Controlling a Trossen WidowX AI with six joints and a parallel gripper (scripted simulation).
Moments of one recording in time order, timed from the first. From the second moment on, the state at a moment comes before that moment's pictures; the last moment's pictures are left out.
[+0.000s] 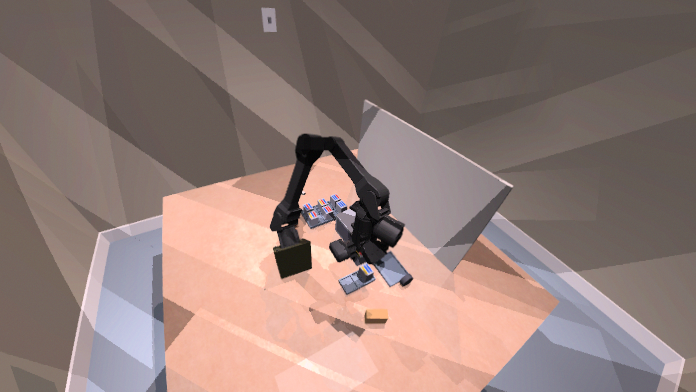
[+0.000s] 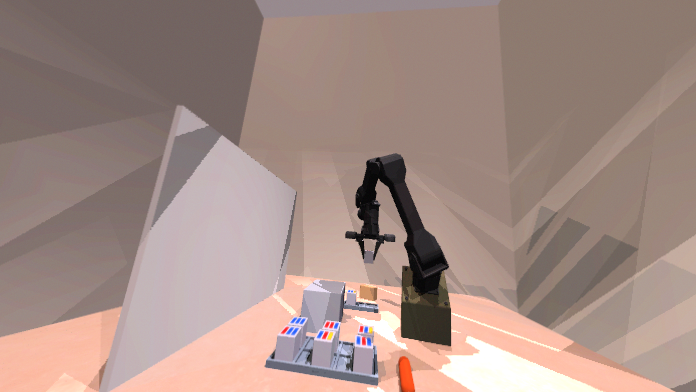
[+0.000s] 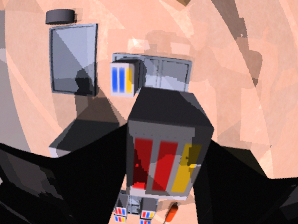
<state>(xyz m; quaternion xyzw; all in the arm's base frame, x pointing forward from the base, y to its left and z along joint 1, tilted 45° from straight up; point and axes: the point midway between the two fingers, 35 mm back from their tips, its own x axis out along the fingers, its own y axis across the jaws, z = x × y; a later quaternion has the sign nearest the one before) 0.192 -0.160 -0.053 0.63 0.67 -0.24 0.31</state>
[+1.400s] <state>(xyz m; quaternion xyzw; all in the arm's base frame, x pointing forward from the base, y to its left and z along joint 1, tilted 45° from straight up) 0.356 -0.156 -0.053 0.63 0.67 -0.24 0.32</state>
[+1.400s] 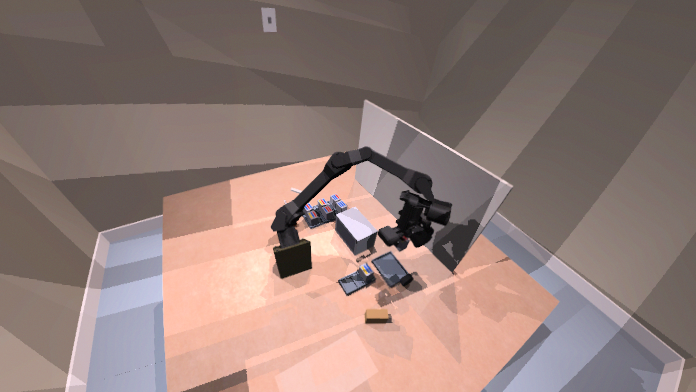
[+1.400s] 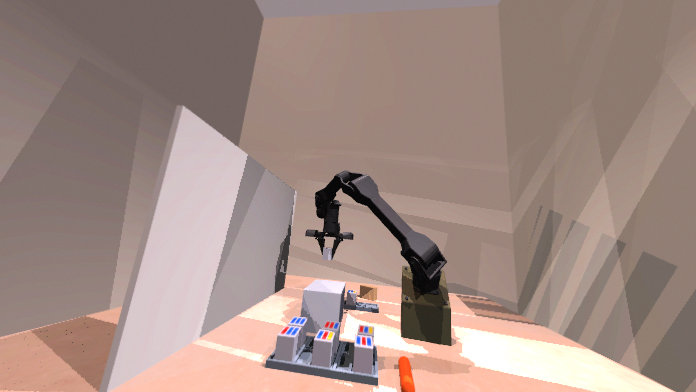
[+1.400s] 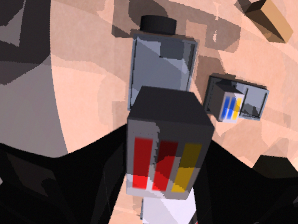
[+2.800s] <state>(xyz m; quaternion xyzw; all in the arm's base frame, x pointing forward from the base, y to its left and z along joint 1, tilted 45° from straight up) 0.364 -0.130 -0.086 0.63 0.66 -0.24 0.32</state>
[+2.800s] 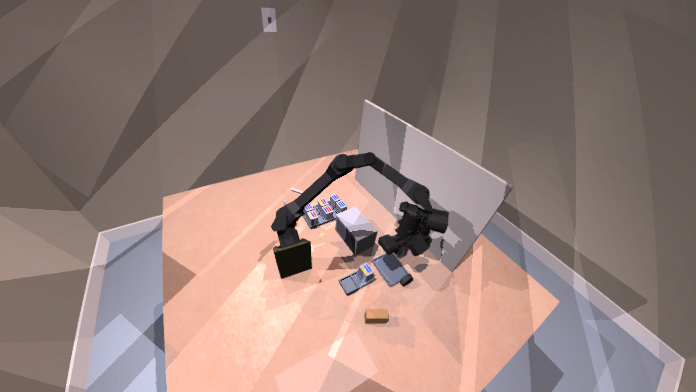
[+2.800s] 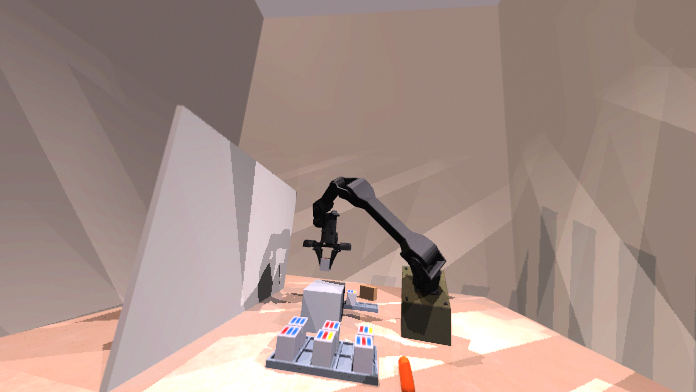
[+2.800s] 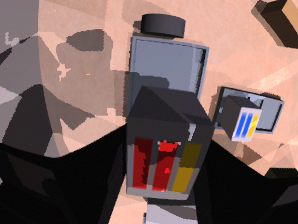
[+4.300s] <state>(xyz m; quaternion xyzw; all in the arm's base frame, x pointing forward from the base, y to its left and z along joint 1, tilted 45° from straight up) 0.365 -0.096 -0.121 0.63 0.66 -0.24 0.32</state>
